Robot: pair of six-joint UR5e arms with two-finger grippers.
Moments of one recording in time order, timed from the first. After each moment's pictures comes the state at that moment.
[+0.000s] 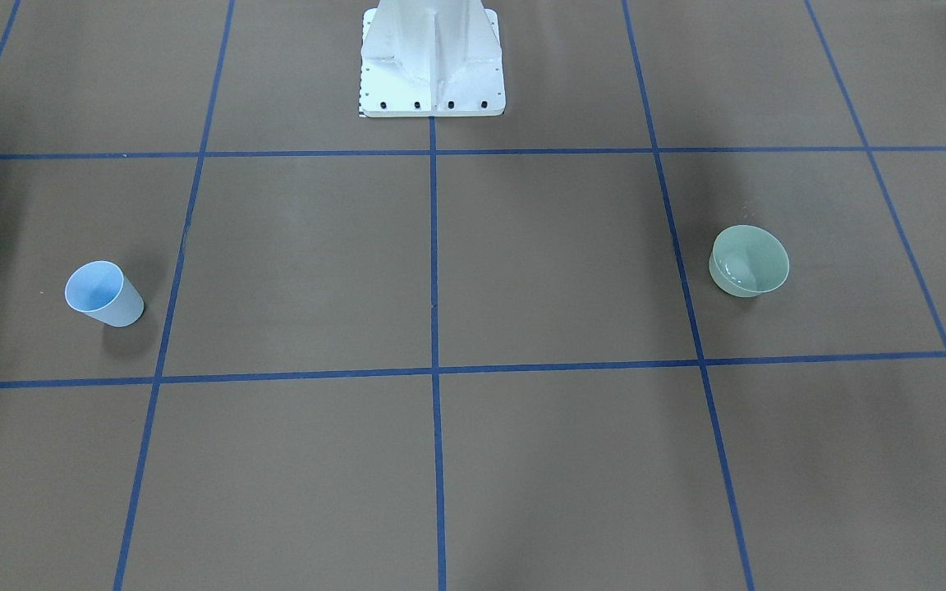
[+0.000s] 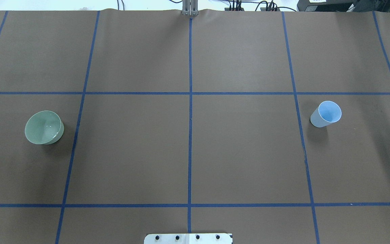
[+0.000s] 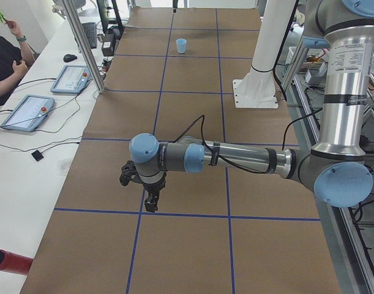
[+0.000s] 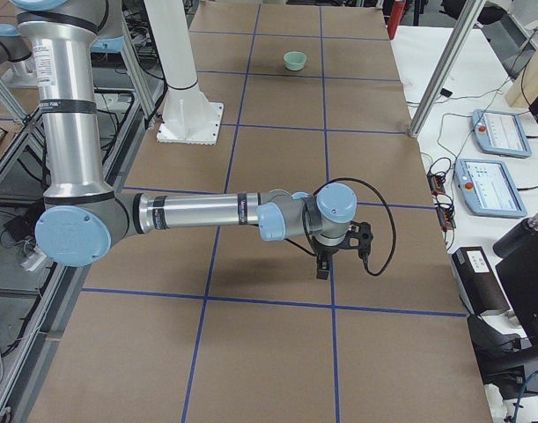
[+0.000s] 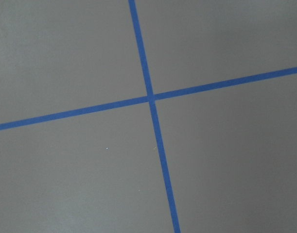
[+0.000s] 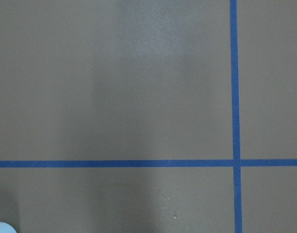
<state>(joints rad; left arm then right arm) -1.54 -1.58 -1.65 -1.50 -2.33 0.14 1.48 -1.52 1.59 -1.45 2.43 0.30</state>
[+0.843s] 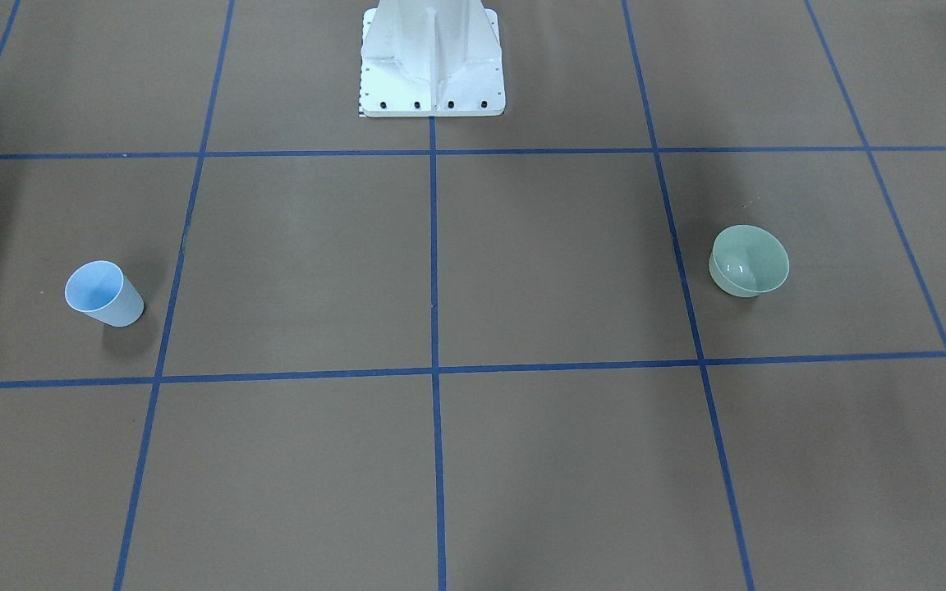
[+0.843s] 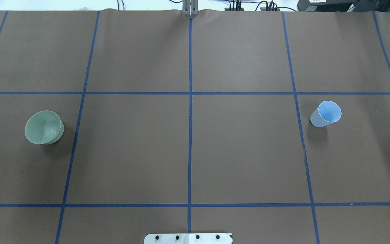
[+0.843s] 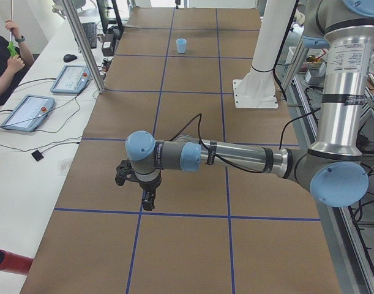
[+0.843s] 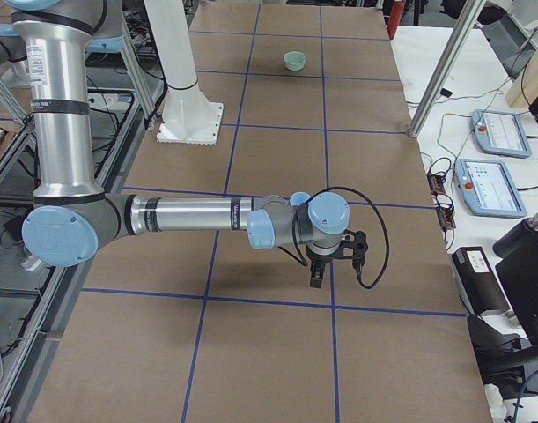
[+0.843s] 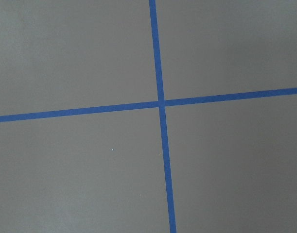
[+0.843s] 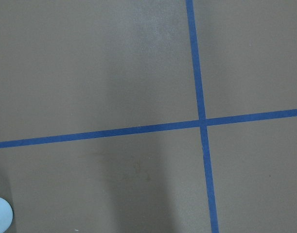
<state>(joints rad) -1.54 -1.62 -1.64 -1.50 -2.33 0.05 1.52 -1.55 1.60 -1.45 2.44 0.29</state>
